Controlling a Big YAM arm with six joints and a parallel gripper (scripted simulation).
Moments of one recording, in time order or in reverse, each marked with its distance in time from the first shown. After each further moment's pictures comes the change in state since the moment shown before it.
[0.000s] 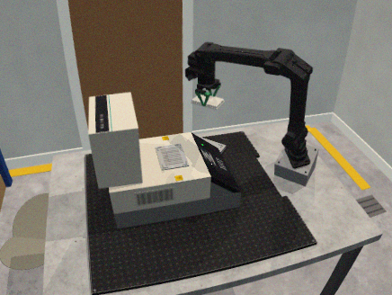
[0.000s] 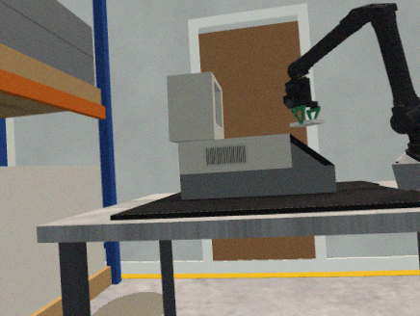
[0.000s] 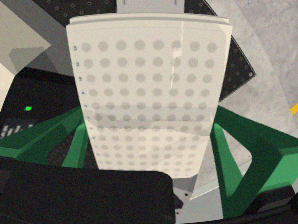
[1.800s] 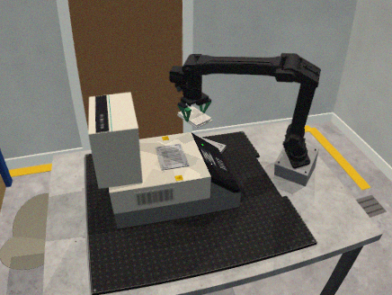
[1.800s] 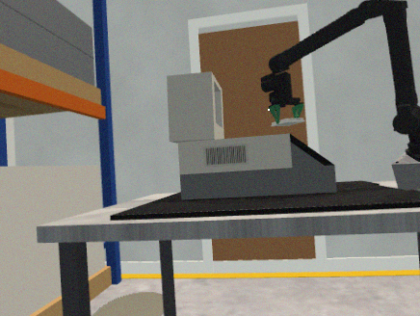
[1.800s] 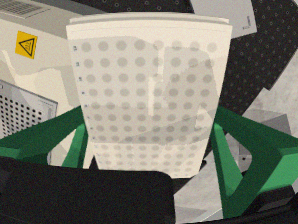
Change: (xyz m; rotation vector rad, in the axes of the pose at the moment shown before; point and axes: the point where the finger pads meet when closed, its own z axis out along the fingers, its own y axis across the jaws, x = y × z) arm 0.013 0.150 0.004 0.007 -0.014 0.375
